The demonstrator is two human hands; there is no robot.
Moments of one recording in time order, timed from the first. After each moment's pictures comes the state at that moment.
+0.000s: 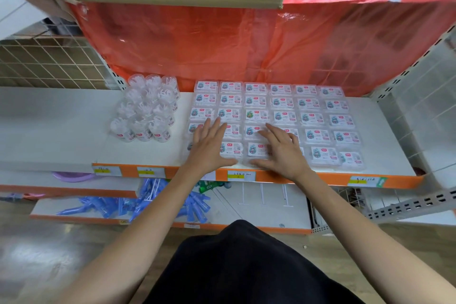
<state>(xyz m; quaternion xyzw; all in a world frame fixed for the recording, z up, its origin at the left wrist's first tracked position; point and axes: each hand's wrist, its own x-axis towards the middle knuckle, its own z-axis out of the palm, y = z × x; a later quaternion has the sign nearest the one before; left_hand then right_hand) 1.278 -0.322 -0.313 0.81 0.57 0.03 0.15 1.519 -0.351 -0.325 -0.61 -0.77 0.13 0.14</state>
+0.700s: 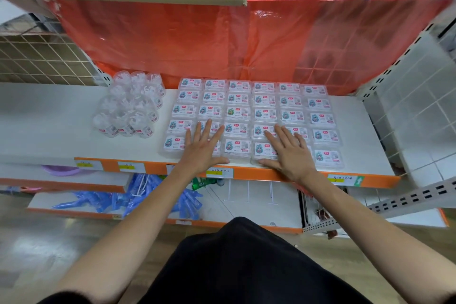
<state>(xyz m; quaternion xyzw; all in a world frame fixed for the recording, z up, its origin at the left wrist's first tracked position) 1.321 -0.328 -0.333 0.80 0.58 -0.07 0.13 1.601 -0.362 -0.345 -0.62 -0.78 0.07 0.00</state>
